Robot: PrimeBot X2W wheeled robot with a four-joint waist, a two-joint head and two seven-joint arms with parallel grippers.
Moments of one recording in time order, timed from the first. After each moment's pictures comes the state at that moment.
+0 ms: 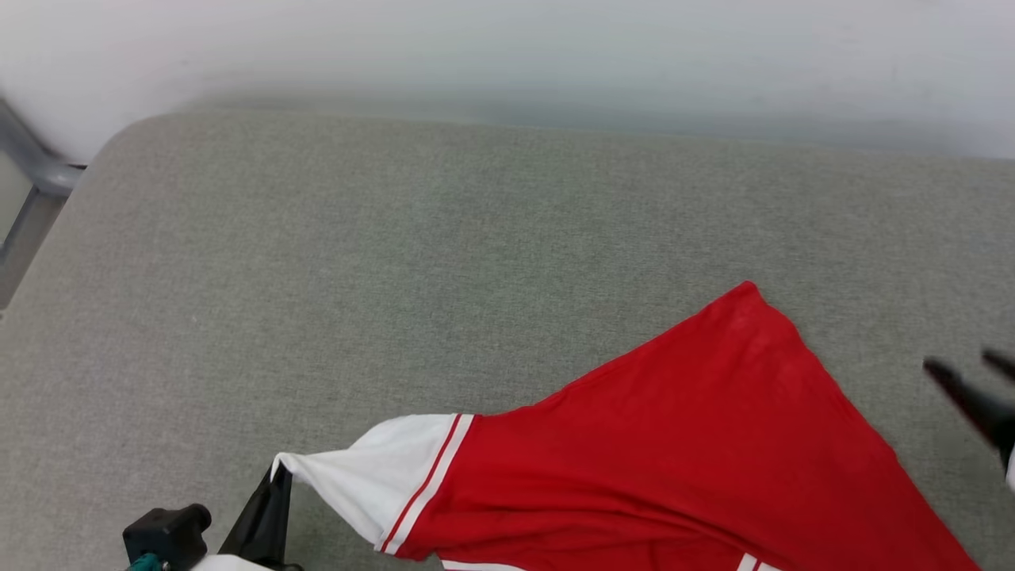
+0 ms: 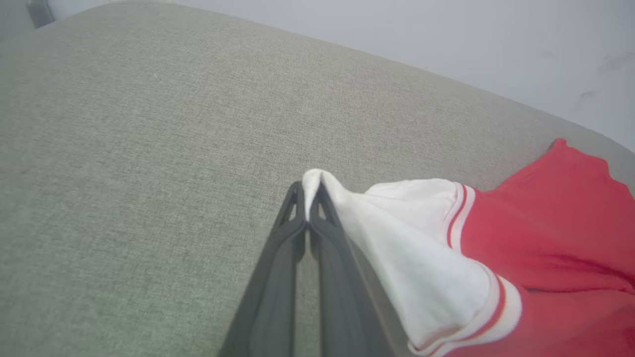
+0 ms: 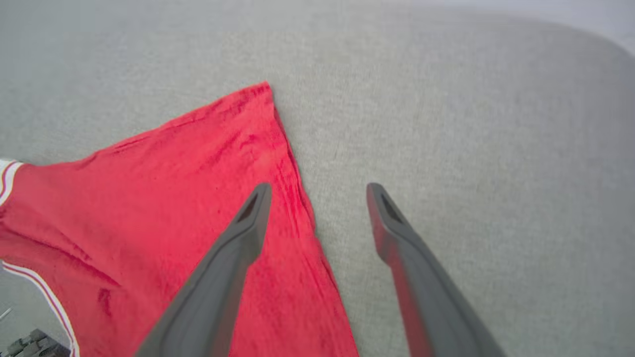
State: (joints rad) left arm 0.10 0.31 -0.18 0.14 -0.57 -0.01 -0.22; right arm -0.07 -0.56 -0.08 -0.09 0.69 0.13 0.71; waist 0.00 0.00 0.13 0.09
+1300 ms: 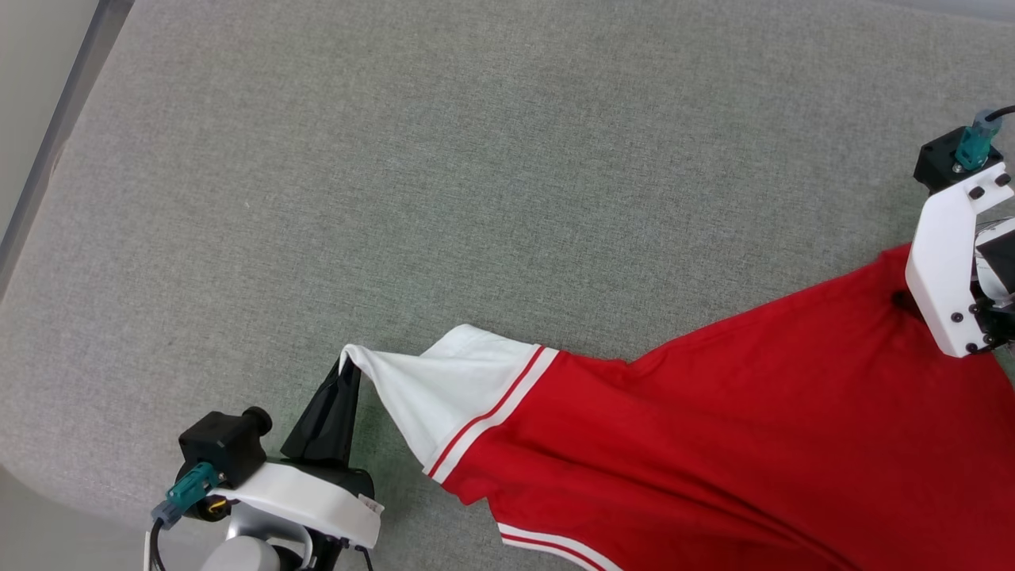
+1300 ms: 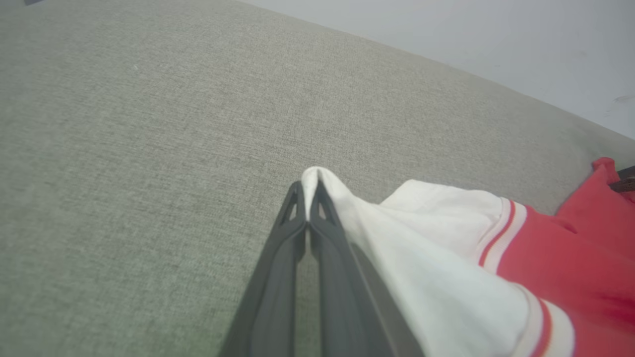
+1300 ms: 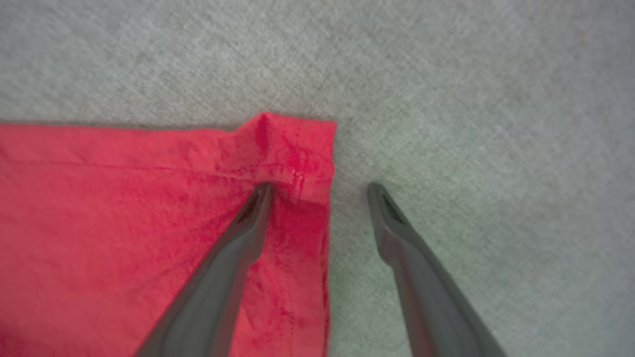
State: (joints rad) left arm -0.12 0.24 -0.26 0.15 -0.53 -0.08 -0.26; right arm -0.74 -0.63 0.49 0.35 0.52 0.13 1.09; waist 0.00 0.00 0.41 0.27
